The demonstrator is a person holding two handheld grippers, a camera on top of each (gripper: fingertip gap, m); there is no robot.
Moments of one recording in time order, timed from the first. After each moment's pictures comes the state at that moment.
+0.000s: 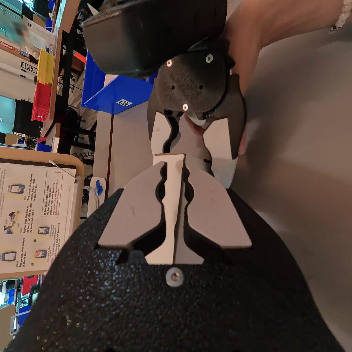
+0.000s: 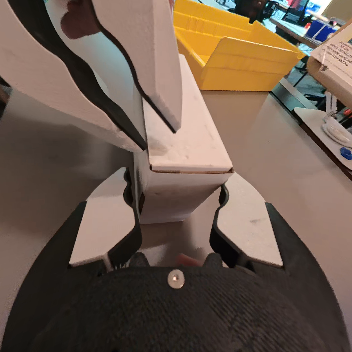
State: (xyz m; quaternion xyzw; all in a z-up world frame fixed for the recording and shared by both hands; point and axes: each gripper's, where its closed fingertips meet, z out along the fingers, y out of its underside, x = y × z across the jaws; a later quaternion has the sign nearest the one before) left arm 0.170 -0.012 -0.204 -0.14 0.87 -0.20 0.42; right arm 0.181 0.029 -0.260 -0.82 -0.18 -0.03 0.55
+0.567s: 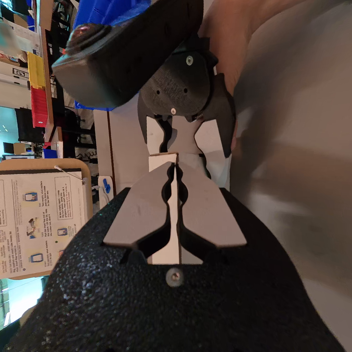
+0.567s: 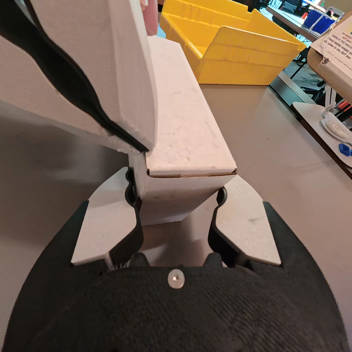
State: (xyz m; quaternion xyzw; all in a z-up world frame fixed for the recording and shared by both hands) left arm 0.166 -0.009 -0.209 -0.10 0.89 -0.14 0.42; right arm 0.182 0.039 -0.267 -0.83 -0.17 -0.05 0.53
